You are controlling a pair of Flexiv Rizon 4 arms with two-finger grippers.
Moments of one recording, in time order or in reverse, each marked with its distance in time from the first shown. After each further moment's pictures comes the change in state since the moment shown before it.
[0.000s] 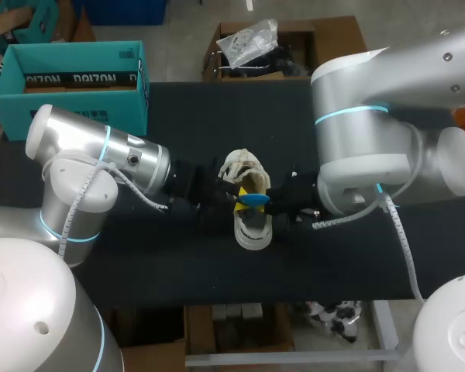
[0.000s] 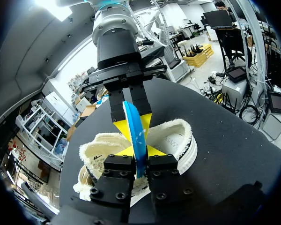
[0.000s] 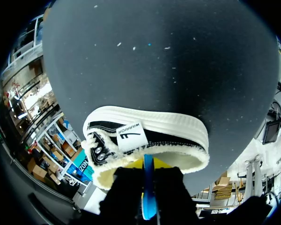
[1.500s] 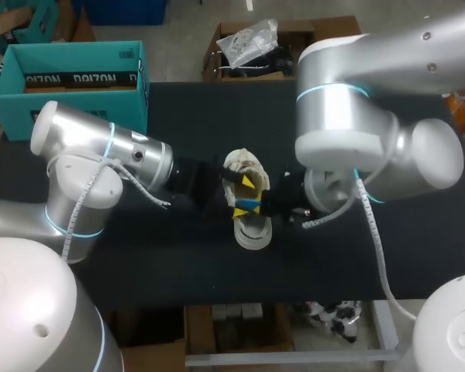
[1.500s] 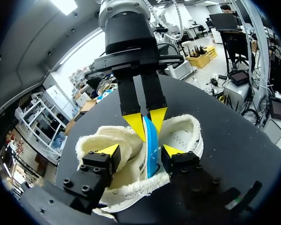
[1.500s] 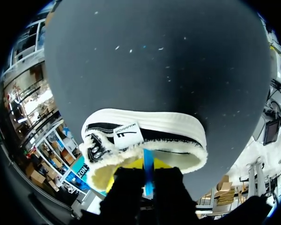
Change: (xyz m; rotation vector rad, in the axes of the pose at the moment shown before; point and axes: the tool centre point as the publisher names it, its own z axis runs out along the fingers) left arm -0.006 0.011 0.004 -0.016 0.004 -0.060; right arm -0.004 -0.003 0.004 -0.101 -0.004 0.012
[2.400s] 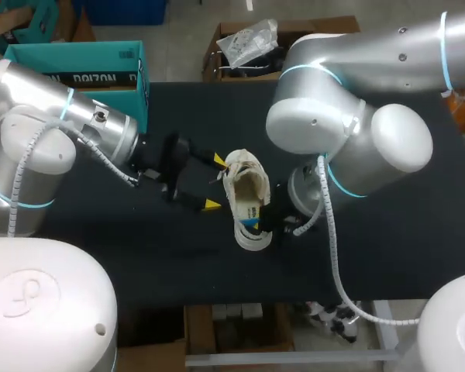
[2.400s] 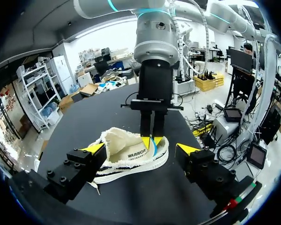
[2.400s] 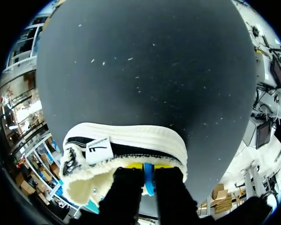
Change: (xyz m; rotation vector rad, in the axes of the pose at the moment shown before) left arm 0.004 -0.040 -0.089 -0.027 0.061 -0.352; right arm -0.033 0.015 0.014 -0.152 -0.107 0.027
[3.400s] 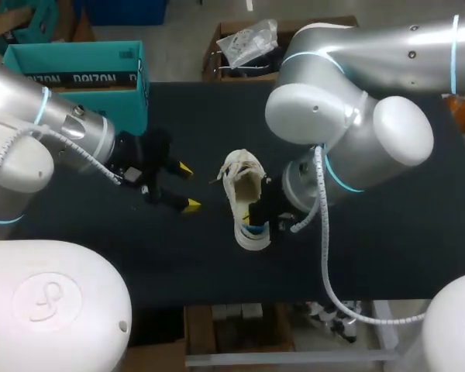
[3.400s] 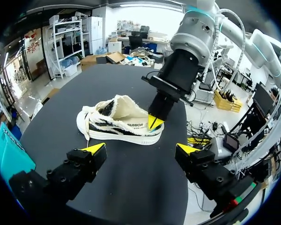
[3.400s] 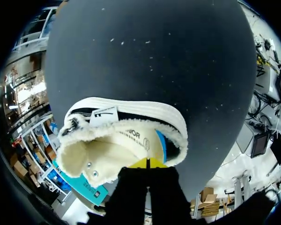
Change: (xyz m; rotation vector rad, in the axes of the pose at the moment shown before) left arm 0.023 0.024 -0.049 -0.163 -0.116 -0.436; right arm -0.004 -0.029 -0.010 0.055 -0.007 -0.137
